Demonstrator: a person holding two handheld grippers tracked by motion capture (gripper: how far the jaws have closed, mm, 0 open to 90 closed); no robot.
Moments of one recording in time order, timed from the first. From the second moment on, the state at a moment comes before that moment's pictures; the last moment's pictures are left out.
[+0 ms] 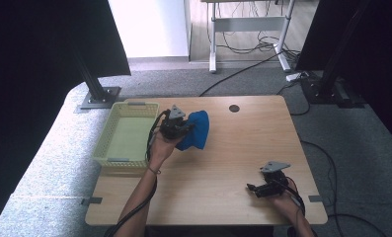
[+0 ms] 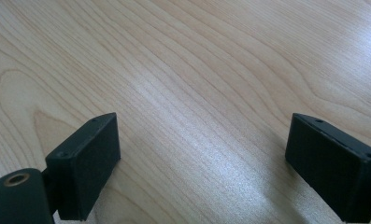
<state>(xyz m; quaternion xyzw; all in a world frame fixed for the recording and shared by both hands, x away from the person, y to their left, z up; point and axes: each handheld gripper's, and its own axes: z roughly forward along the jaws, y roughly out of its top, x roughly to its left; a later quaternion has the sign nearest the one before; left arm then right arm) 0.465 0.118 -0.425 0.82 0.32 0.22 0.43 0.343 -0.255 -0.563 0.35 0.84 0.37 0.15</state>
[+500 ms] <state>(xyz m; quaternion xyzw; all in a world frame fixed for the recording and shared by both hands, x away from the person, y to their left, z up) 0.464 0.163 -0.403 0.81 0.34 0.25 0.42 0.343 -0.255 -0.563 0.35 0.84 0.37 0.15</state>
